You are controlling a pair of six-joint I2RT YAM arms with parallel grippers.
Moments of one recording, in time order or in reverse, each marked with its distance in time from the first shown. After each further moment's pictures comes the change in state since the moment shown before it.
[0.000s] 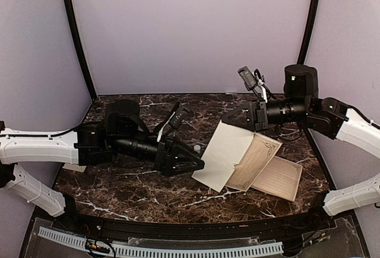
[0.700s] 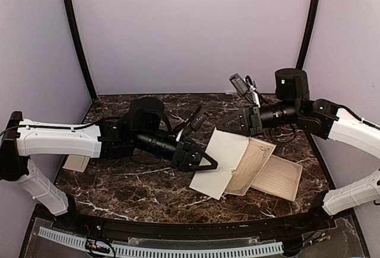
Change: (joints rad) left arm 0.010 0.198 0.155 -0.031 0.111 0.038; right arm 0.008 0.056 -0.021 0.034 -0.088 0.000
